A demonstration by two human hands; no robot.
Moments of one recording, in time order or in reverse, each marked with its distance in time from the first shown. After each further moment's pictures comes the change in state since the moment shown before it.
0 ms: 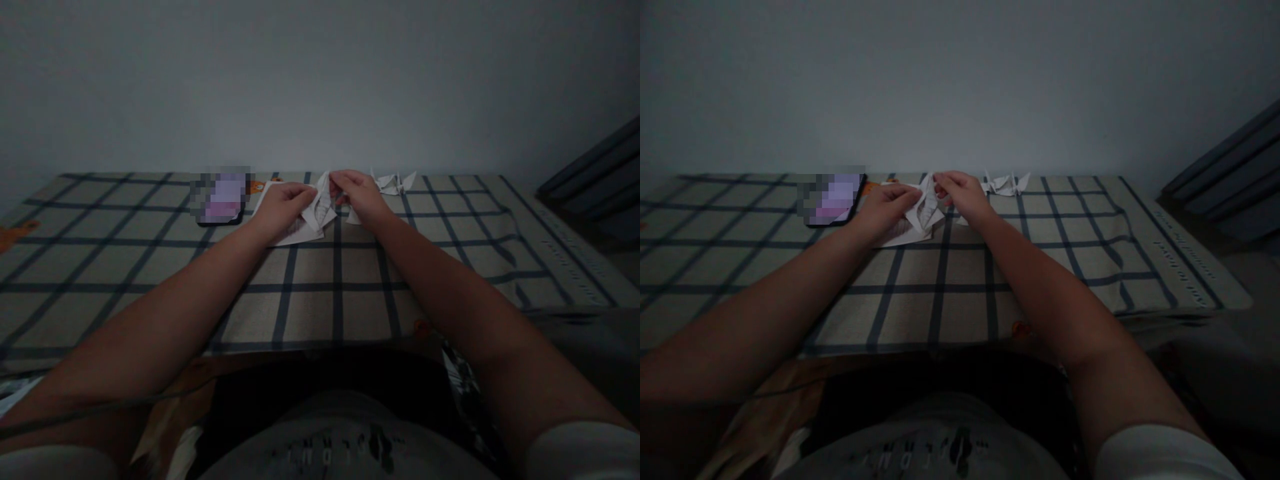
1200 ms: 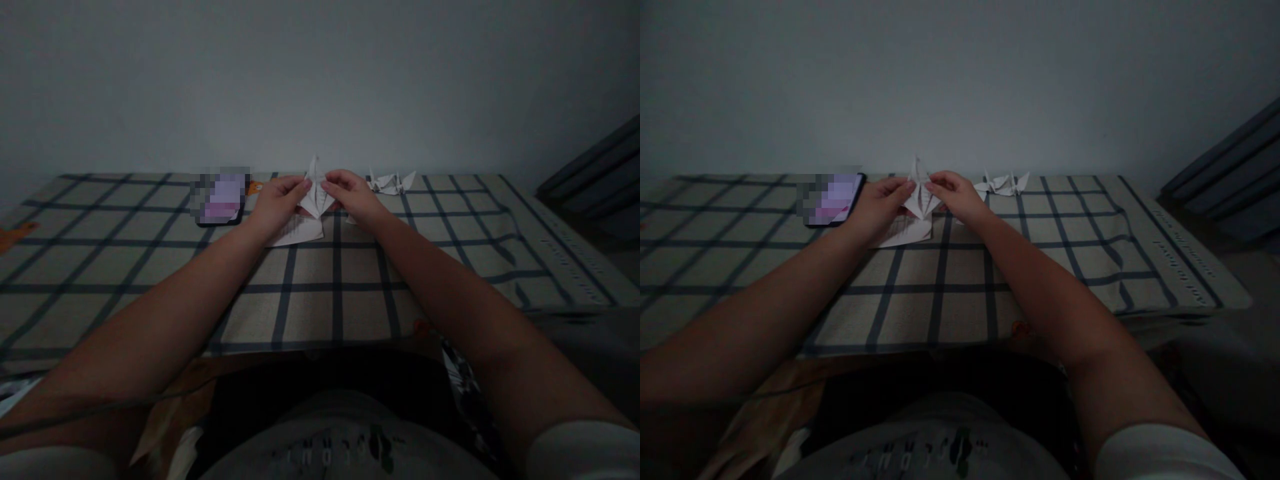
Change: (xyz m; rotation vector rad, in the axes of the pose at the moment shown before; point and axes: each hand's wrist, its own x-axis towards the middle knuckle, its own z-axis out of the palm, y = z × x) left_hand -0.002 0.013 0.004 -0.054 0.036 -0.020; right_hand 0.002 0.009 0.005 0.055 -0.089 0.009
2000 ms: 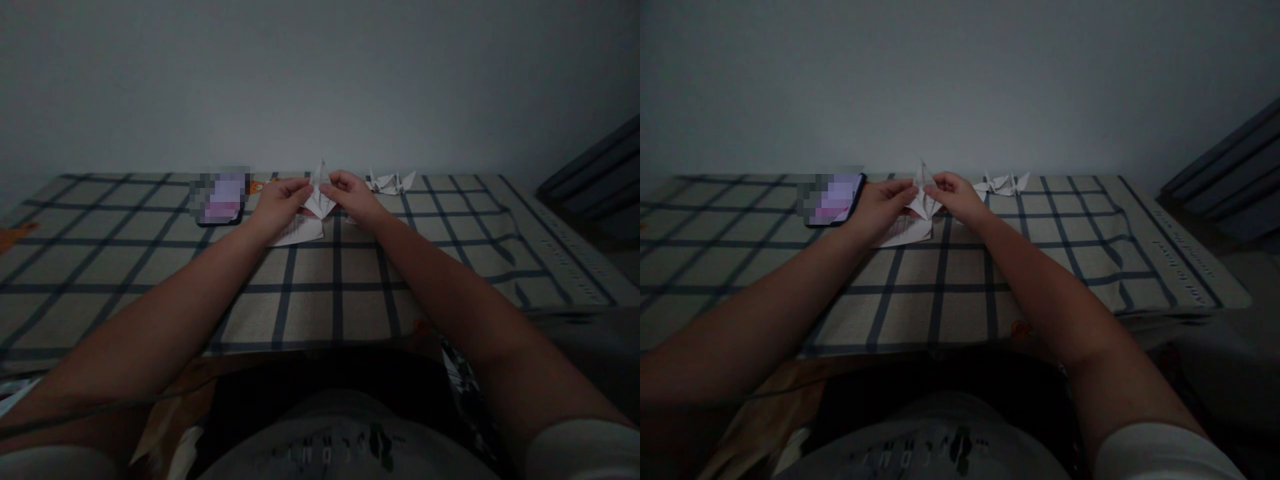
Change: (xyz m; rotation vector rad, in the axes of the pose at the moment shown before) left_hand 0.000 -0.002 0.000 -0.067 -0.046 -0.003; right_hand -0.003 -0.005 0.002 0.023 -0.050 0.008
